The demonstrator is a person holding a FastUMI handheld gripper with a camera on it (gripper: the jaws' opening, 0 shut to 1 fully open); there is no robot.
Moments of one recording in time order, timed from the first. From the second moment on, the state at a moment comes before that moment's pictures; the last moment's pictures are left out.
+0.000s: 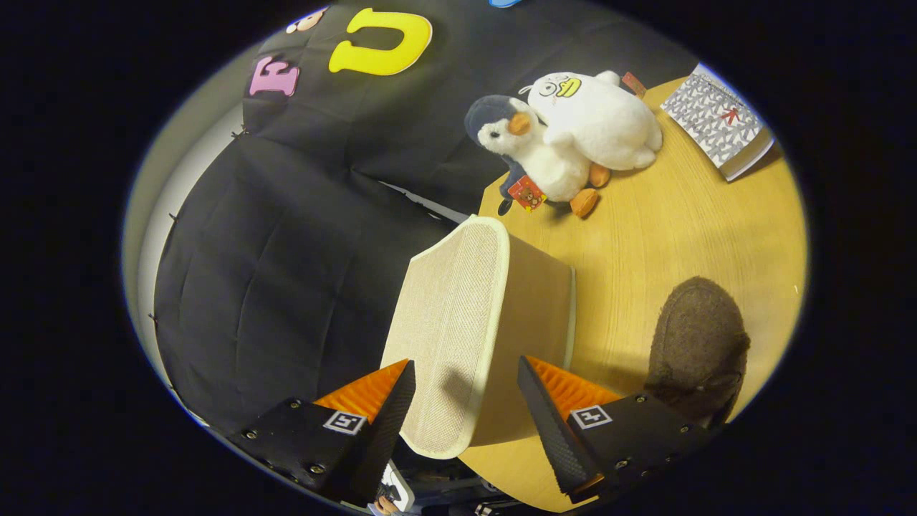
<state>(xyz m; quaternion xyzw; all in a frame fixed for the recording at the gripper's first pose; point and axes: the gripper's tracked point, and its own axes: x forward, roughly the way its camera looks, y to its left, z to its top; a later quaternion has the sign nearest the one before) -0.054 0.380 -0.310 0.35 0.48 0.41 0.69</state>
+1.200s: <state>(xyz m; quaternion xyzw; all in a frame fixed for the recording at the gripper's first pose) -0.055 0.400 -0.231 0.37 0.48 0.41 0.68</state>
